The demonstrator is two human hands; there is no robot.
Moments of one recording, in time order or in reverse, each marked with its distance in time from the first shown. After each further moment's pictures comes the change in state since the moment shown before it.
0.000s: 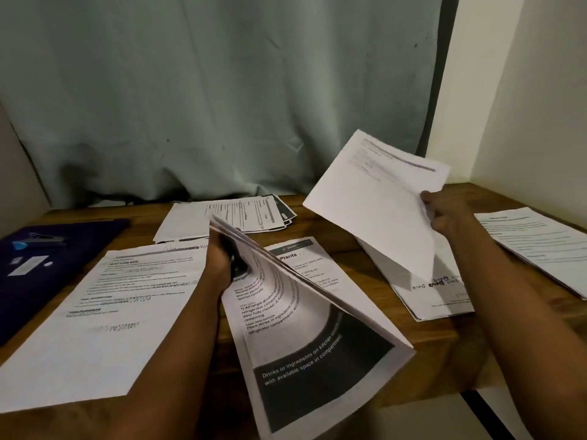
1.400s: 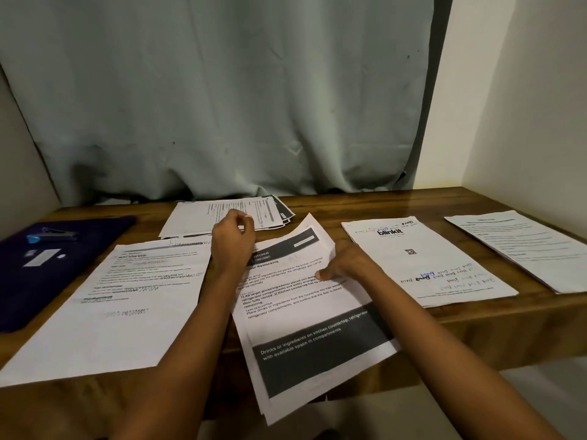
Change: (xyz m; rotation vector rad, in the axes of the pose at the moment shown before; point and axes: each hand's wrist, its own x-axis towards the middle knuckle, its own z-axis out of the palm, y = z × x) left_hand -0.010 0.009 0.018 0.814 0.365 0.572; right_hand -0.138 0.054 0.094 -1.063 -0.462 -0.176
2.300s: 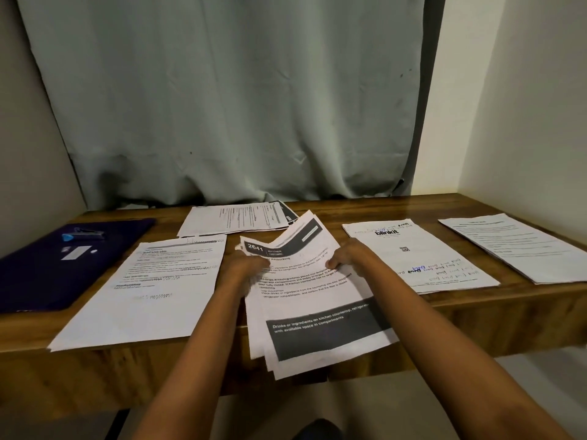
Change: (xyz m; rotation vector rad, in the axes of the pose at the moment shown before) left_hand -0.063 0.018 -0.053 -0.407 -0.463 -0.582; right_hand -0.008 0.005 0.001 0.266 0.013 0.119
